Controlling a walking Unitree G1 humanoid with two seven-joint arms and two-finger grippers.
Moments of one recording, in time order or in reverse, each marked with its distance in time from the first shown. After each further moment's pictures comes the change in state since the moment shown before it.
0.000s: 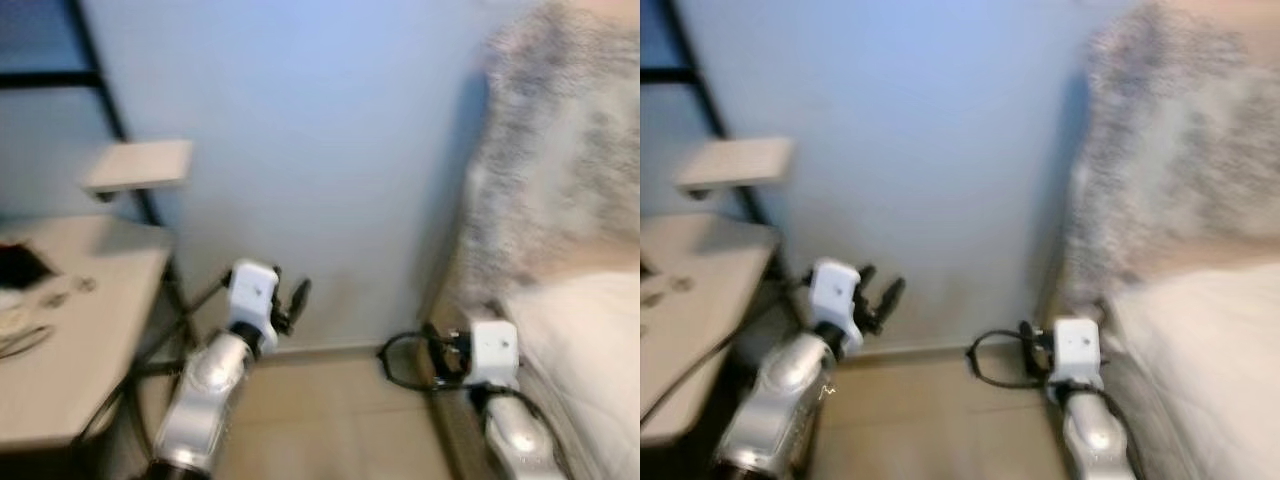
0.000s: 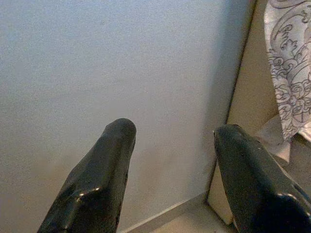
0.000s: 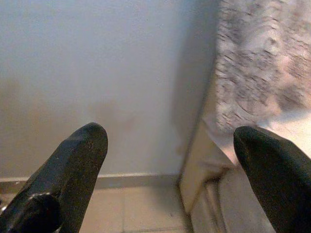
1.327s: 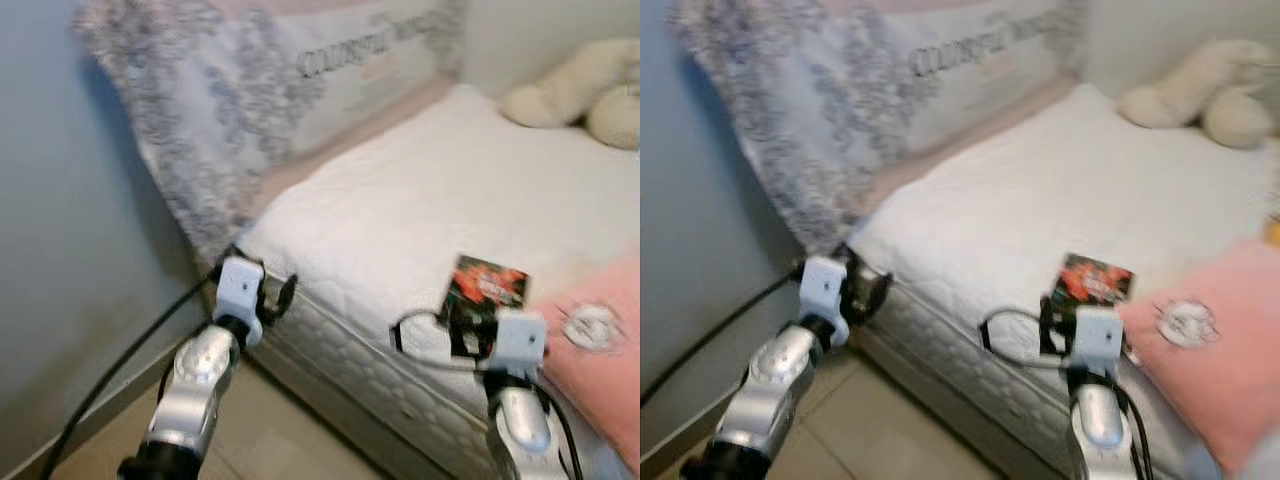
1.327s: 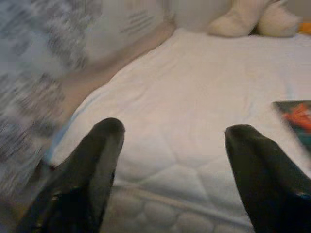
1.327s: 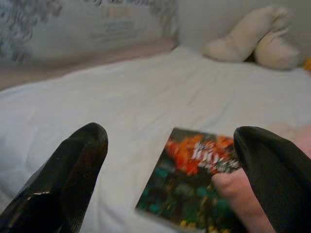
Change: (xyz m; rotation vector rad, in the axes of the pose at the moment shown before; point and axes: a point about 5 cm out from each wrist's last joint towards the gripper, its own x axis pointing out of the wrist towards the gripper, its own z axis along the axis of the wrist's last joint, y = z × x) left arm 0.010 0.015 0.004 0.046 -0.042 0.000; right arm 0.000 -0.018 0.032 0.007 -0.226 -0.174
